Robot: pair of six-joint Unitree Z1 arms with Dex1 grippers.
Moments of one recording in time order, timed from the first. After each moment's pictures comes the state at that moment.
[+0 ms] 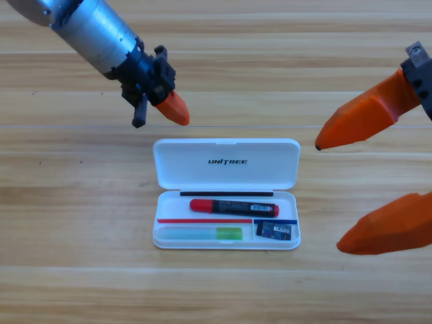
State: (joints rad) arm 0 -0.45 2.08 -1.57 0.64 -0.41 0.98; arm 1 0.99 1.39 -1.32 0.72 0.44 -0.38
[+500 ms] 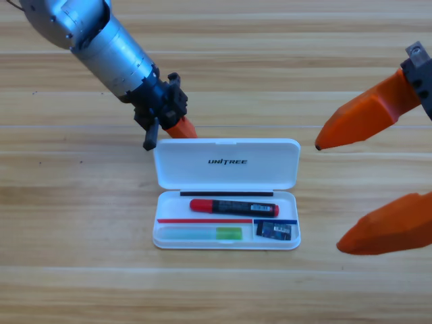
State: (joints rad) arm 0 -0.49 2.13 -1.56 0.64 -0.41 0.96; arm 1 0.99 1.39 -1.32 0.72 0.44 -0.38
